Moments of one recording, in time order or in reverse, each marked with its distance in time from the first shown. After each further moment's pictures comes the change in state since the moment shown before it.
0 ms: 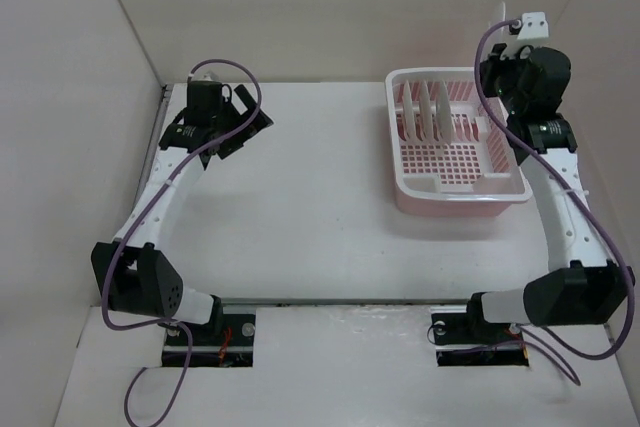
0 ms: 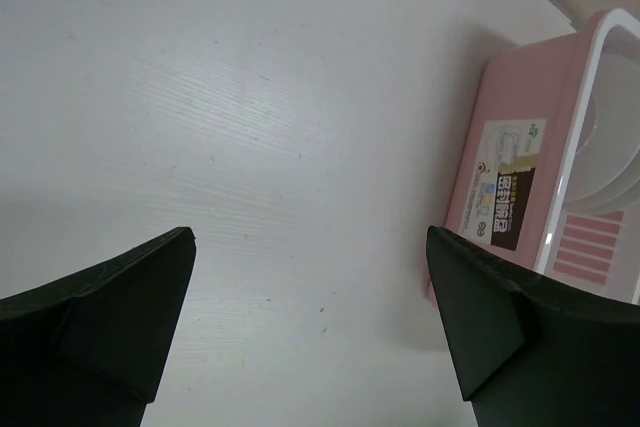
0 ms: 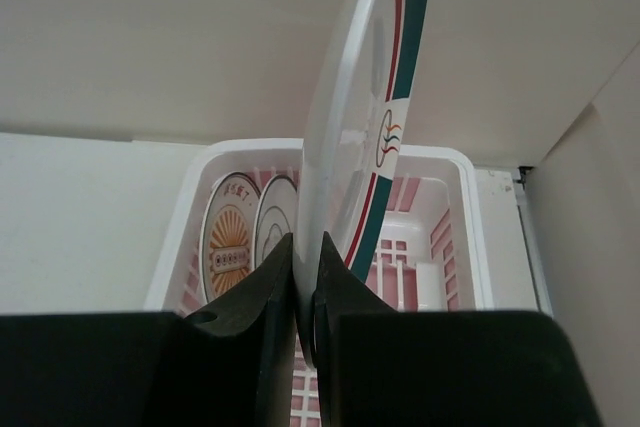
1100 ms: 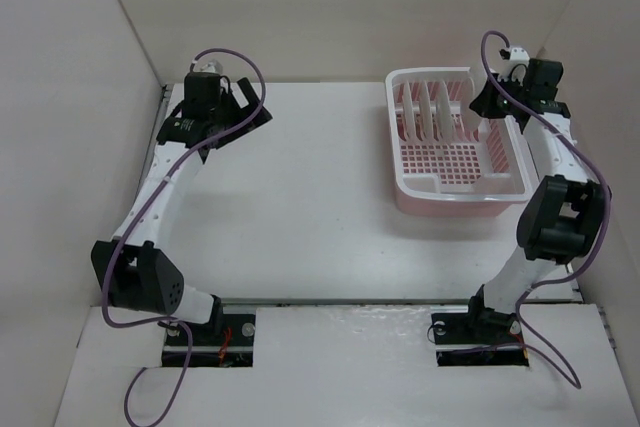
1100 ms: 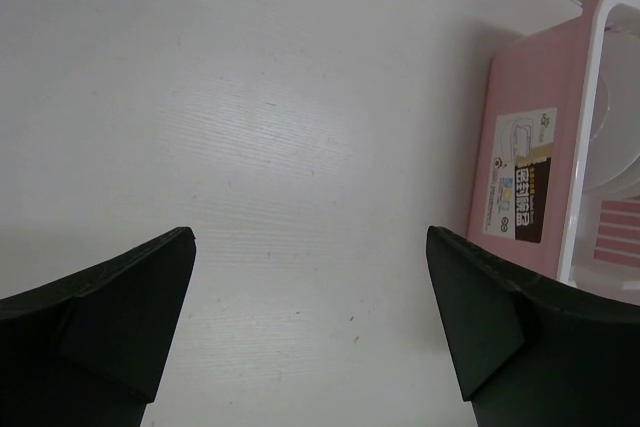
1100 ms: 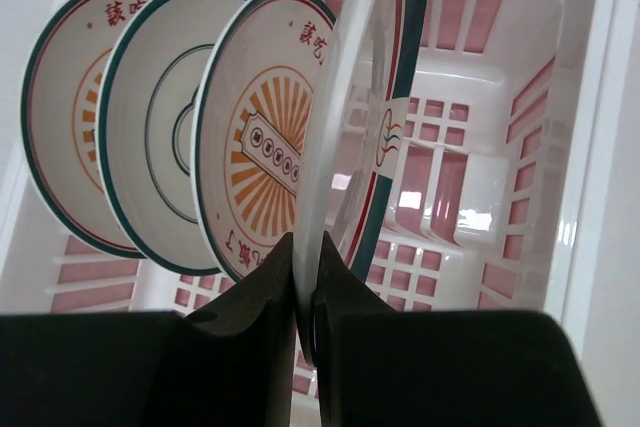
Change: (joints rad) left arm -0.004 0.014 0.064 -0.020 -0.002 0.142; right arm -0.270 0.440 0.110 -0.173 -0.442 -0.030
